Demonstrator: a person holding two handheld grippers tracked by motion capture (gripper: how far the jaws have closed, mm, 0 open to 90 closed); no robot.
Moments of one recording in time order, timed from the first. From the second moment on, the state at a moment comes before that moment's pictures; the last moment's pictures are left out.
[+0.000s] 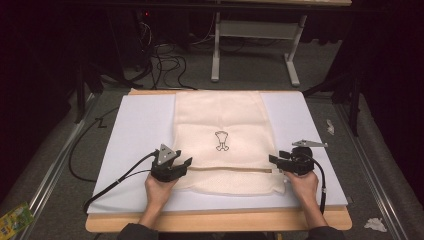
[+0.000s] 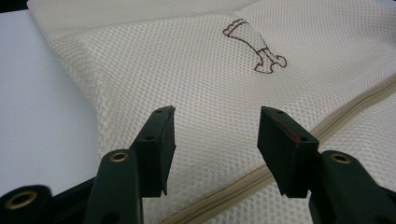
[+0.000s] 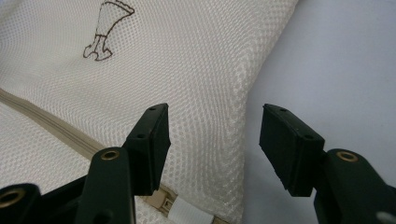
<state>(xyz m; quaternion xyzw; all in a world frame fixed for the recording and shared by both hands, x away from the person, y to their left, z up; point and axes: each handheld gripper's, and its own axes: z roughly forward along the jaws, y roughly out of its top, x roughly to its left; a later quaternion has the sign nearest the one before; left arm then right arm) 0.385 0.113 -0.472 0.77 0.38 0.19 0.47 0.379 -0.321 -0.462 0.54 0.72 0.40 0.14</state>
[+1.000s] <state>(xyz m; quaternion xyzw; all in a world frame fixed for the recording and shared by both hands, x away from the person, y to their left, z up) 0.391 0.103 -0.483 0.79 0.40 0.17 0.44 0.380 -0.291 -0.470 0.52 0.78 0.33 0.13</state>
